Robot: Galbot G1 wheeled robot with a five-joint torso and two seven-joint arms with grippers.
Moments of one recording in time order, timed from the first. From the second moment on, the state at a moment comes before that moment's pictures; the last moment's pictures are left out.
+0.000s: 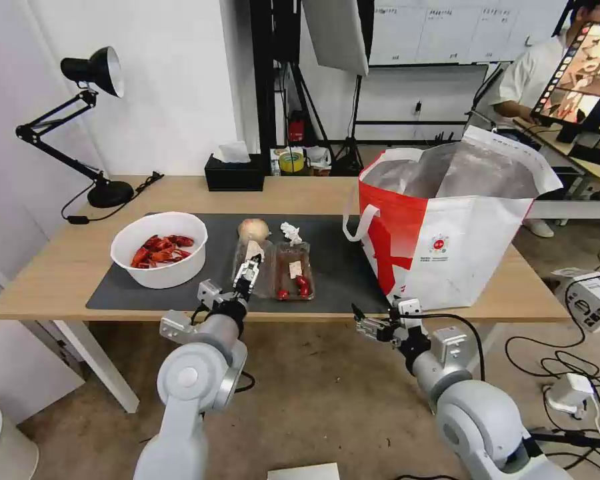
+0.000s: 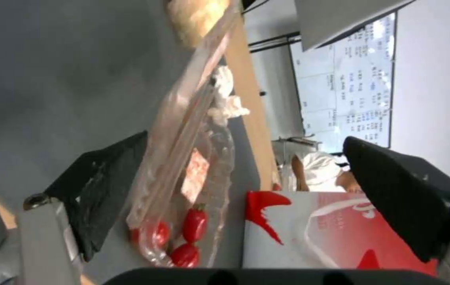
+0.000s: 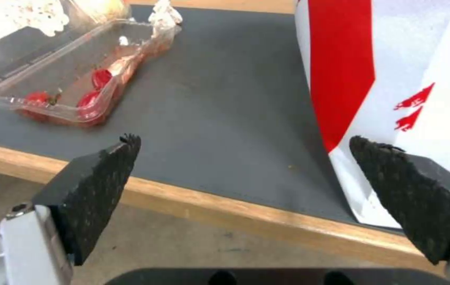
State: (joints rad) left arm 1.21 -1.55 -0.40 -2.12 -1.37 0.22 -0.62; right arm -1.37 1.14 0.33 2.19 0.42 -0.51 0.16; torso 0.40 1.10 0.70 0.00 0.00
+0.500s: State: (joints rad) left arm 1.18 -1.55 -0.40 -2.13 -1.38 0.20 -0.59; right arm -1.37 1.14 0.33 2.19 0.41 -0.51 0.16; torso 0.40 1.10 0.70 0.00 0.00
